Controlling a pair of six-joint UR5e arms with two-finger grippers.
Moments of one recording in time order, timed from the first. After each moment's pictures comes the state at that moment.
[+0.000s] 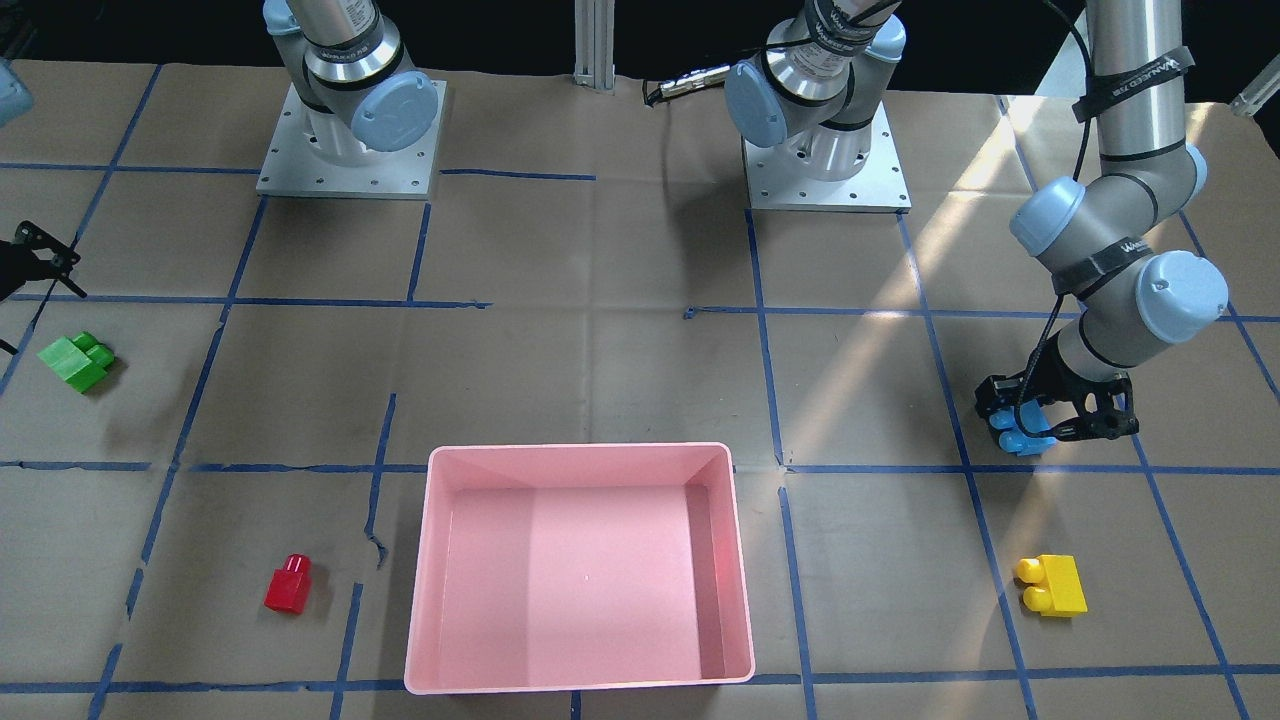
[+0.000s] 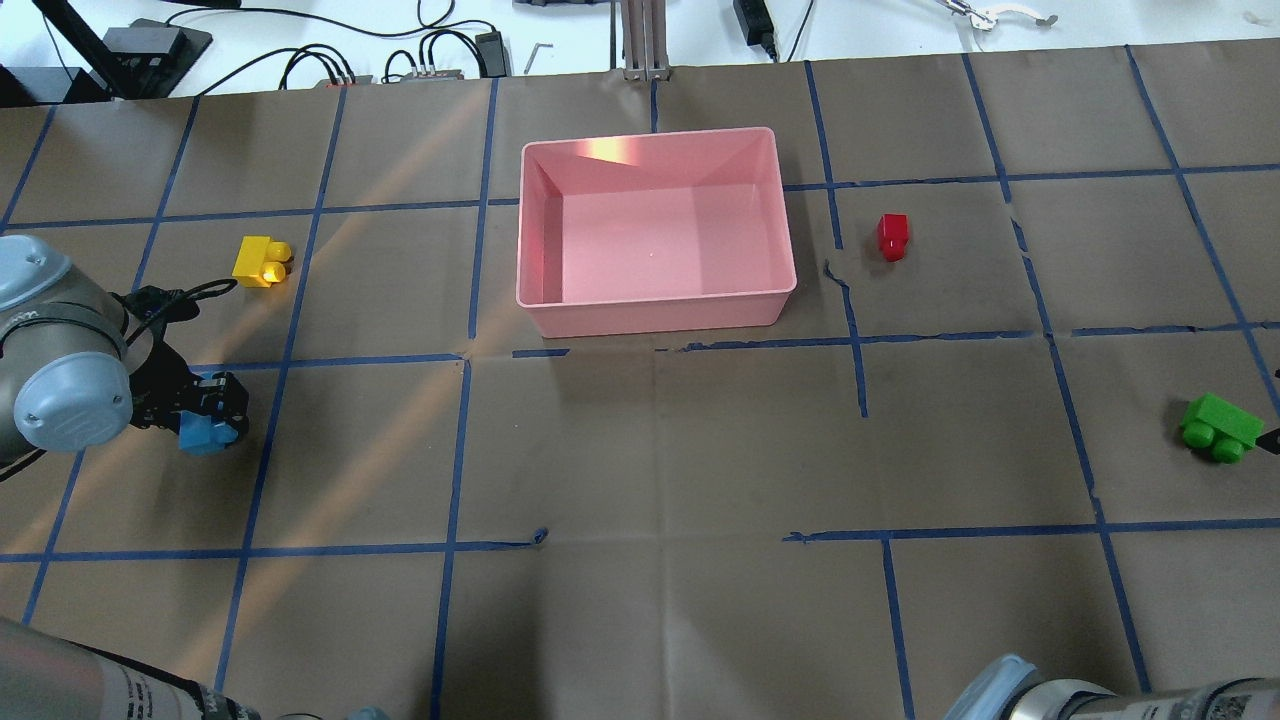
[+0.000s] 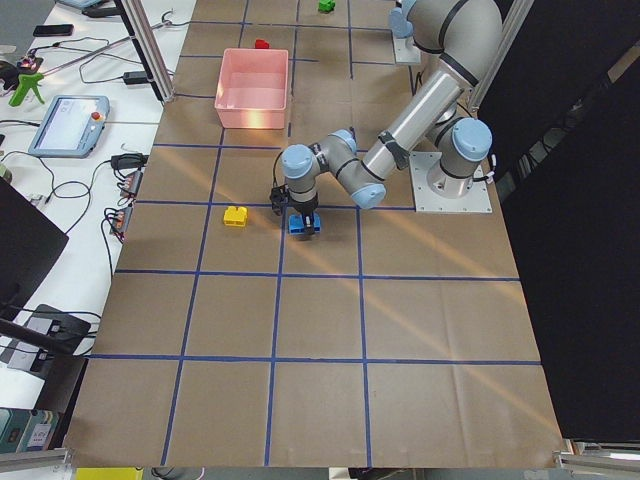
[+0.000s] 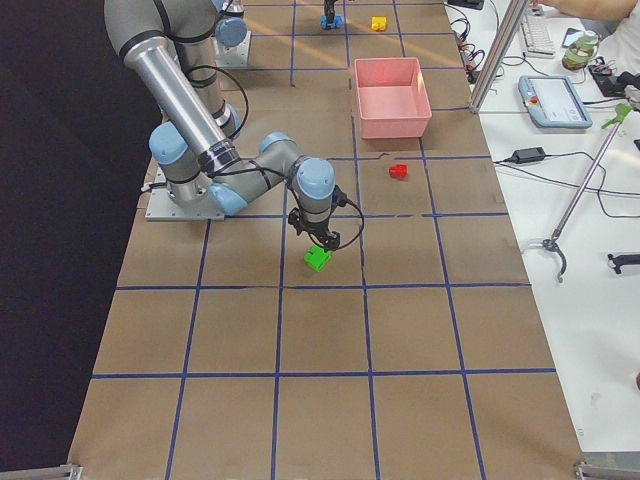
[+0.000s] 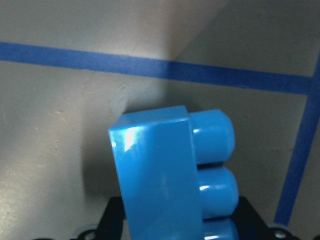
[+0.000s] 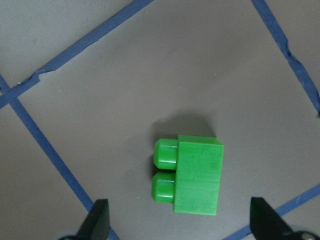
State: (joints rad) left arm -0.98 -1.92 -2.05 -0.82 1.64 0.48; right arm 0.73 -1.42 2.07 -2.19 -1.55 -1.84
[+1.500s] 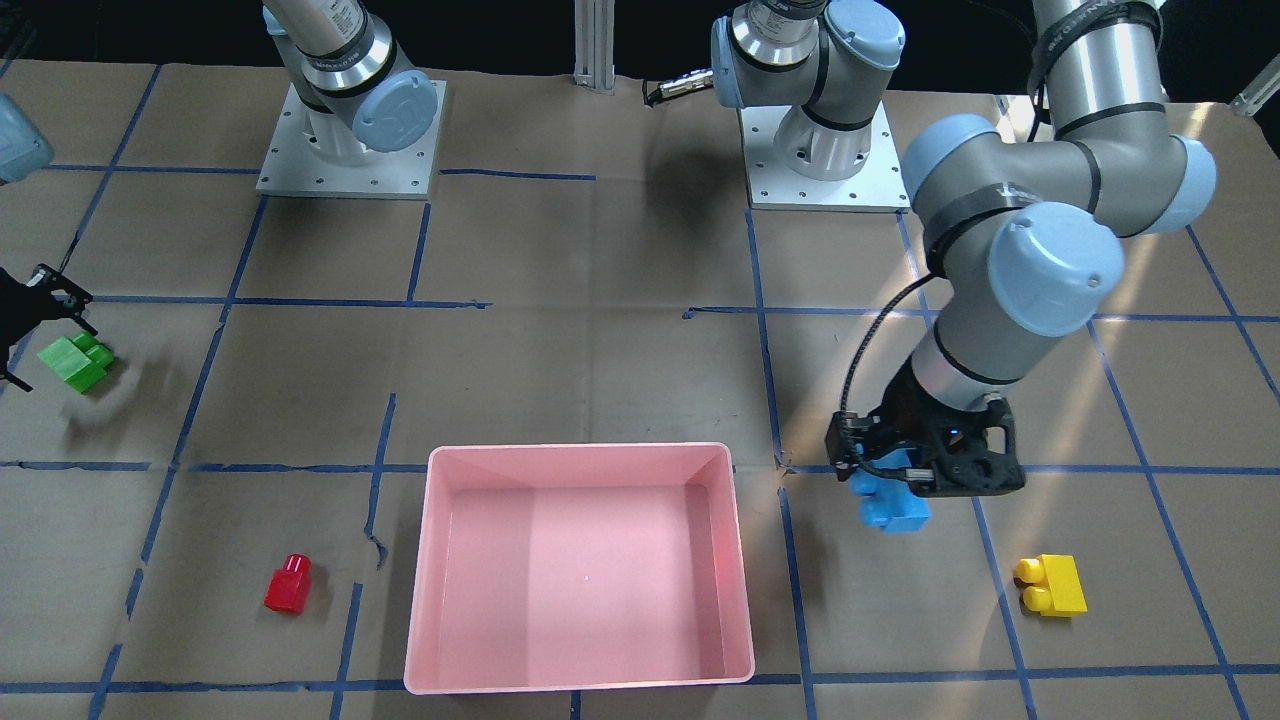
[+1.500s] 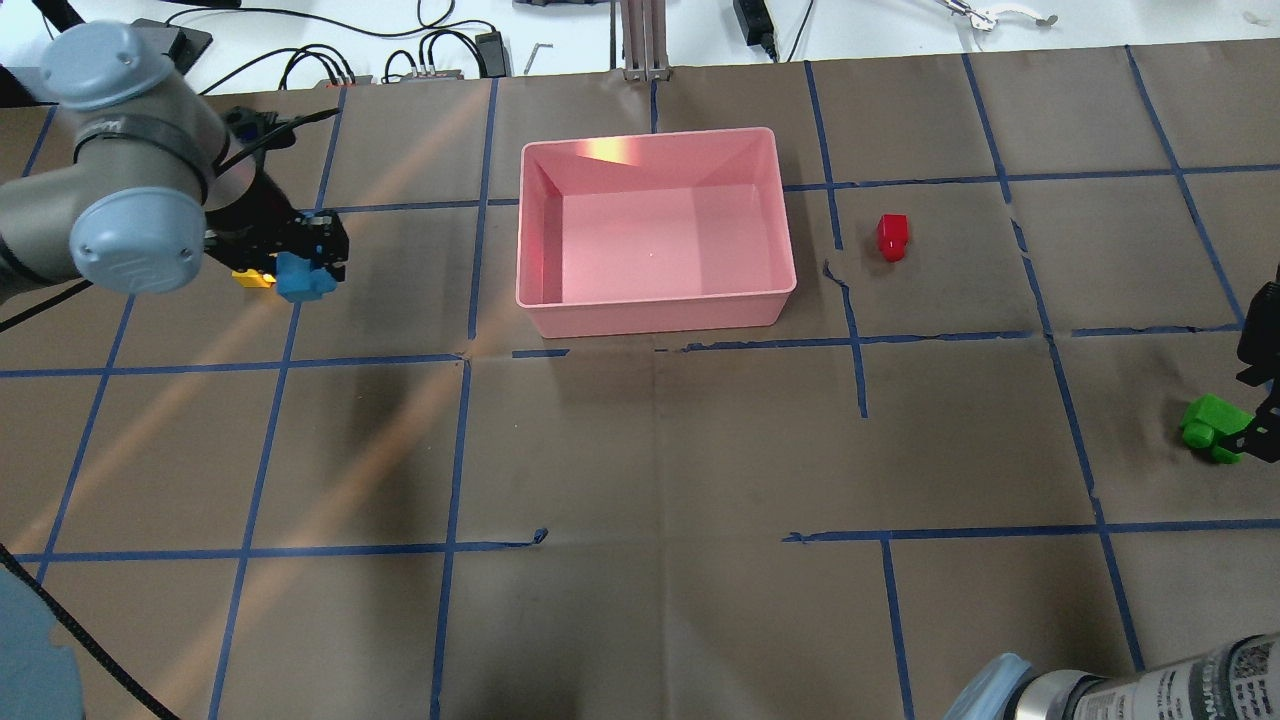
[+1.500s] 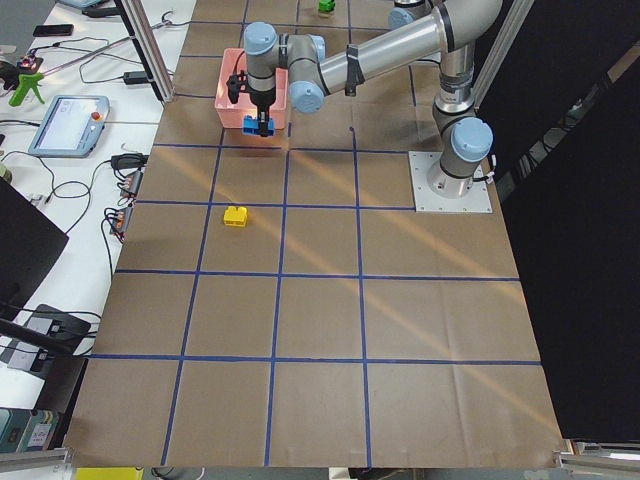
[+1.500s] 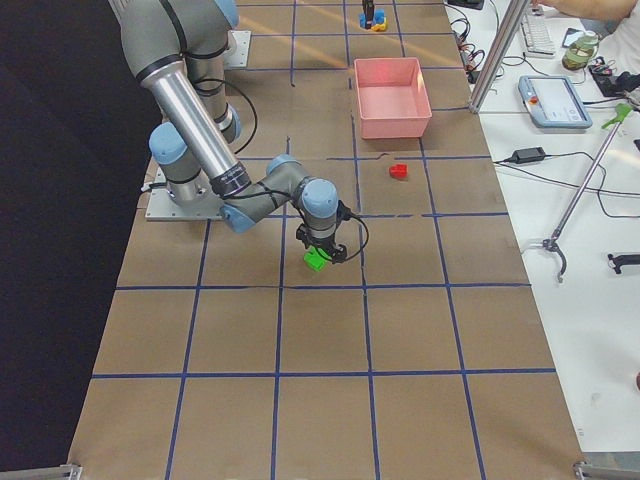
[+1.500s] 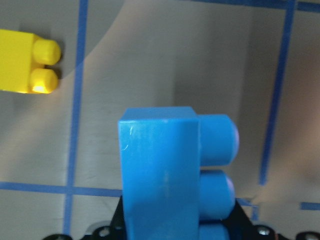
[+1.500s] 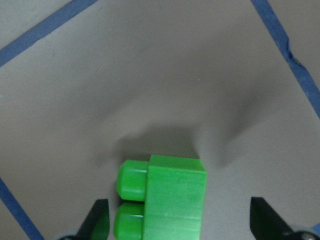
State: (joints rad) left arm -1.55 -1.88 -1.65 -1.09 1.50 0.03; right arm 0.73 -1.30 2.08 -2.33 -1.52 -1.85
